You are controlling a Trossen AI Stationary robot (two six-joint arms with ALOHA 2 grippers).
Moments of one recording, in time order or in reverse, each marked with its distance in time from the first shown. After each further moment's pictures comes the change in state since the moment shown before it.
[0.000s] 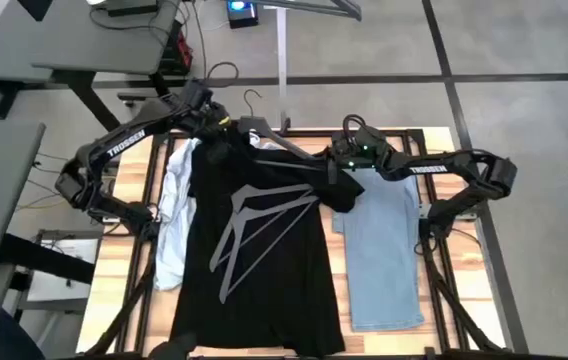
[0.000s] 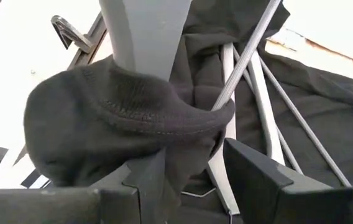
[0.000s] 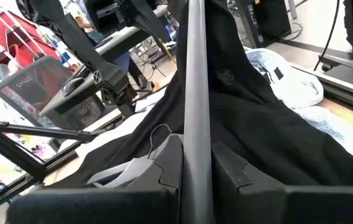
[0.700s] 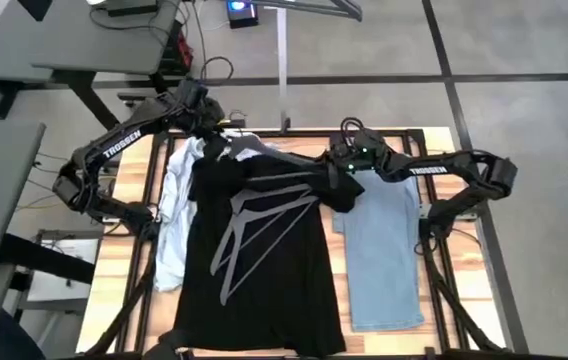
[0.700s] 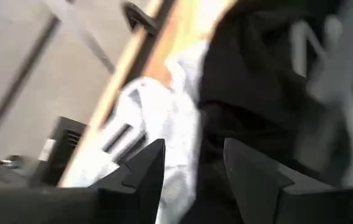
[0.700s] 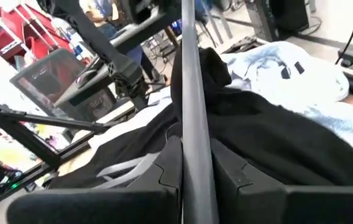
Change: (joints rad) left arm 0.014 -0.022 0.001 -0.061 -0.167 0.085; right arm 0.002 0.000 0.000 0.020 -0.023 0.007
